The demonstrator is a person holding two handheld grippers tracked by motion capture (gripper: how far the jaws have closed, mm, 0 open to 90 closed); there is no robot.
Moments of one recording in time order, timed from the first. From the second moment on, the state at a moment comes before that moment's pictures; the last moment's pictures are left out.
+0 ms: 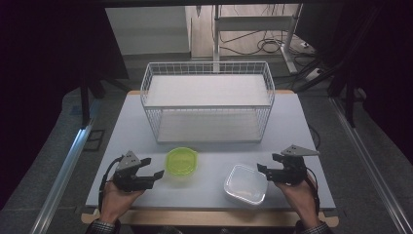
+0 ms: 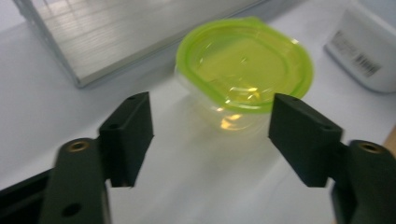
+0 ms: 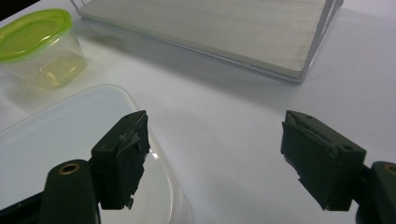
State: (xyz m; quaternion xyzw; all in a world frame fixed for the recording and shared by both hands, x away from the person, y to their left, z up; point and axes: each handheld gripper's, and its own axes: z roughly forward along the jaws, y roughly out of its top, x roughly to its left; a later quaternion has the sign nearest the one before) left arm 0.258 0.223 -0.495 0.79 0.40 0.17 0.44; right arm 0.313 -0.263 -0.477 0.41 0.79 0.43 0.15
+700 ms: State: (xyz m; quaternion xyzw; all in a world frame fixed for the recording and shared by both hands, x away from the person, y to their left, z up) left arm 0.271 0.157 -0.473 0.82 0.33 0.11 0.46; right arm 0.313 -0.265 -0.476 0.41 0.78 0.43 0.18
